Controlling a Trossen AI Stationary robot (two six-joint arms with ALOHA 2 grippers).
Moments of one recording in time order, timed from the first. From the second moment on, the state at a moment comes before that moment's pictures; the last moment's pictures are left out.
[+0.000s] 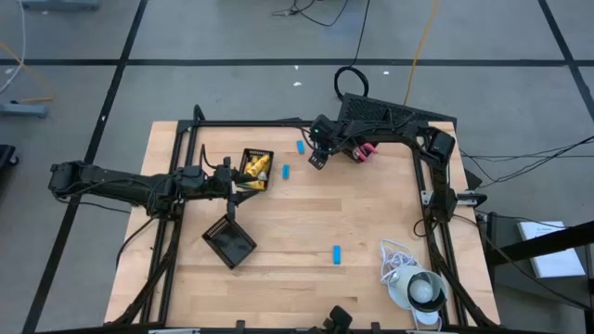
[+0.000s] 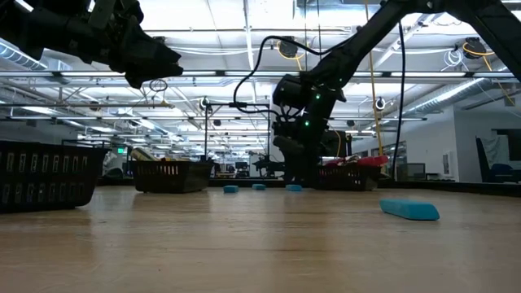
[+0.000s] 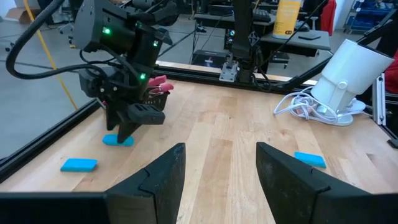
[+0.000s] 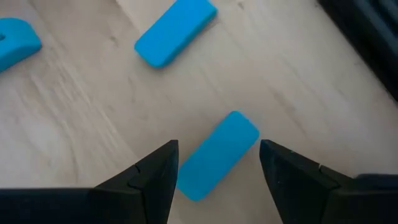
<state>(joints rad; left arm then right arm) 0.02 0.82 0.33 0.34 -0.12 -0.08 -0.52 1.99 1.33 -0.40 0.06 0.09</state>
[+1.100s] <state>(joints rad) 0.02 0.82 0.33 0.34 -0.12 -0.08 -0.51 2.04 1.35 -0.45 0.00 0.07</state>
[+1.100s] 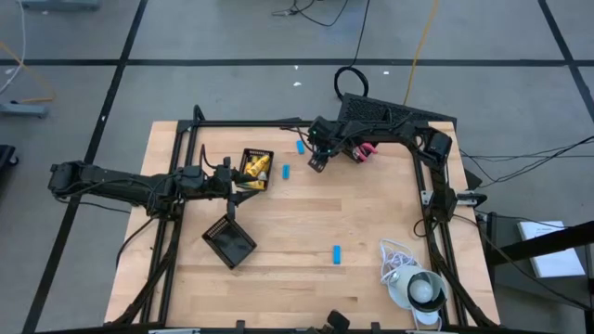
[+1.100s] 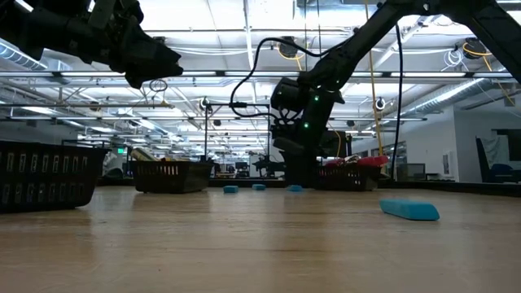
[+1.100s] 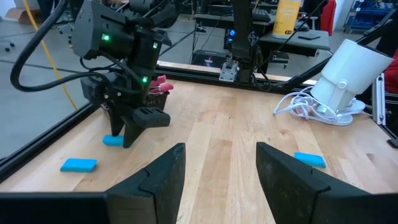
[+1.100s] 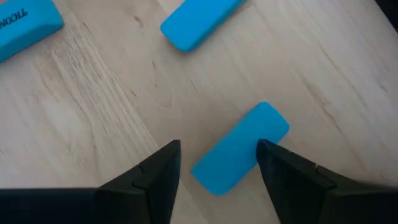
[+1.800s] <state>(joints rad) 0.02 0.82 0.33 0.35 -0.12 -0.09 -0.35 2.02 1.34 -0.49 -0.06 -0.05</state>
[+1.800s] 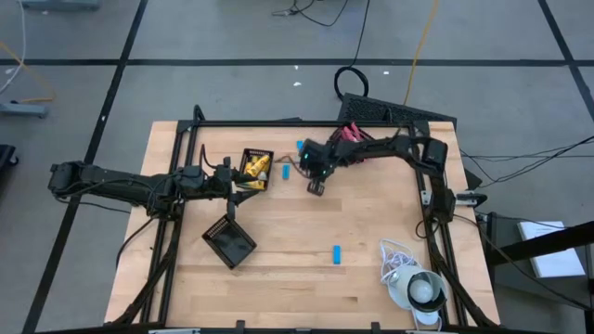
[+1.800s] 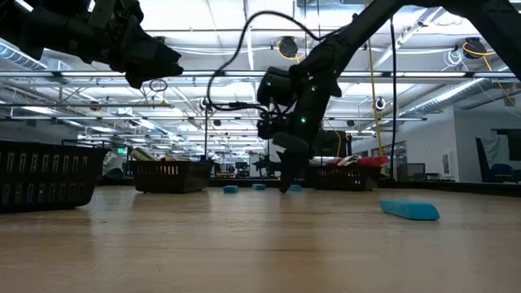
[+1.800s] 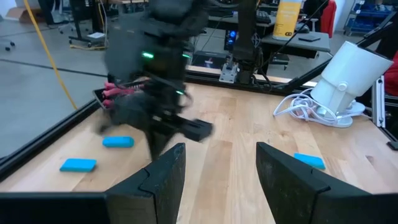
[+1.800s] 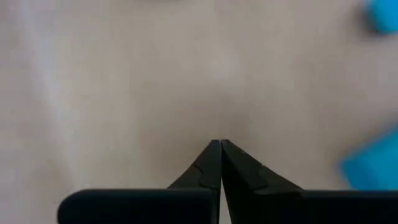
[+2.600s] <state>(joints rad) 0.02 0.82 0.33 0.35 -0.12 -0.09 -0.48 2.00 1.37 -0.48 -0.01 -0.04</state>
